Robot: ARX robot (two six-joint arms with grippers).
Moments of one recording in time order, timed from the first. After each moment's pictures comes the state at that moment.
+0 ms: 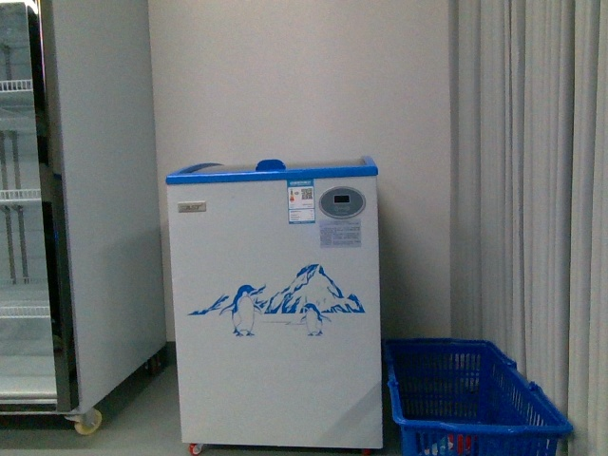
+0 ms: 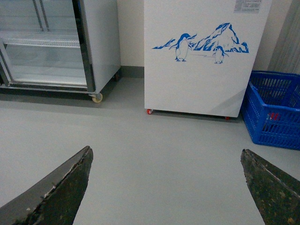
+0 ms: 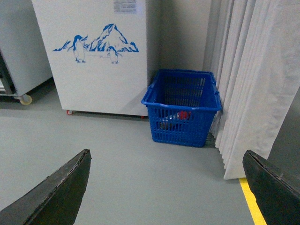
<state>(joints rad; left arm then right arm) 0.00 0.00 0.02 0.00 0.00 0.00 0.00 0.00 0.02 0.00 0.00 0.00</state>
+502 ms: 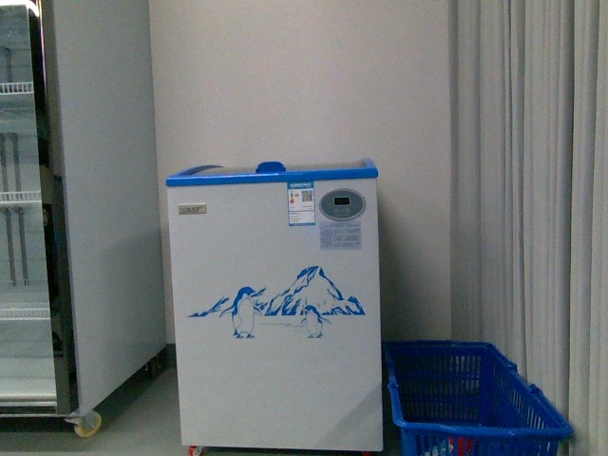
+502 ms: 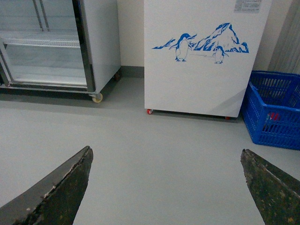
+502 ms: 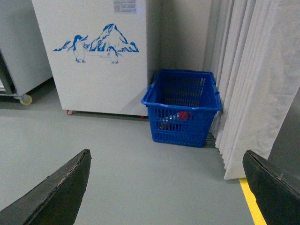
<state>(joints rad) 0.00 0.00 0.02 0.00 0.00 0.00 0.00 0.00 0.02 0.00 0.00 0.00</state>
